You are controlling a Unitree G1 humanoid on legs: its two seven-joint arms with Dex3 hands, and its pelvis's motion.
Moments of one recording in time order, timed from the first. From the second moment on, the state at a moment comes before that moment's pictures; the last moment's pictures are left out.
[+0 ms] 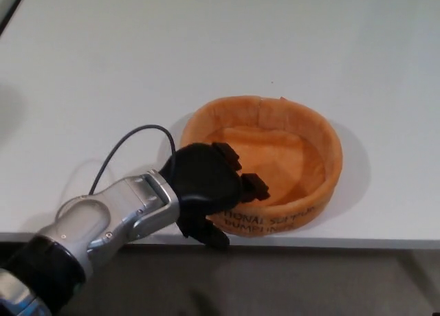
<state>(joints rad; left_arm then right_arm) -0.68 0.47 -0.72 0.46 1.00 -0.40 -0.04 0.43 -0.40 -0.21 0.44 0.16 -0.66 0.45</state>
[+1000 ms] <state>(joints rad) -0.69 0.53 -0.75 0.48 1.12 -0.34 0.12 0.44 -0.40 -0.21 0.46 0.16 -0.68 0.45</state>
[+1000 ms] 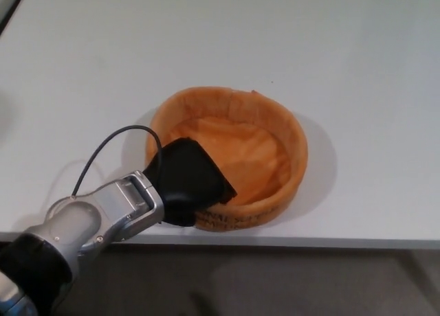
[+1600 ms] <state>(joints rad) -0.64 0.49 -0.51 0.39 0.88 -0.34 -0.05 0.43 -0.40 -0.21 0.46 0.15 -0.68 0.45</state>
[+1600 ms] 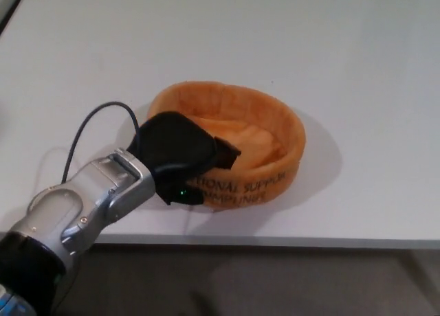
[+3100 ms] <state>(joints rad) -0.58 0.14 0.20 0.25 0.17 -0.07 -0.25 0.42 -0.40 -0.20 0.46 0.15 -0.68 0.45</state>
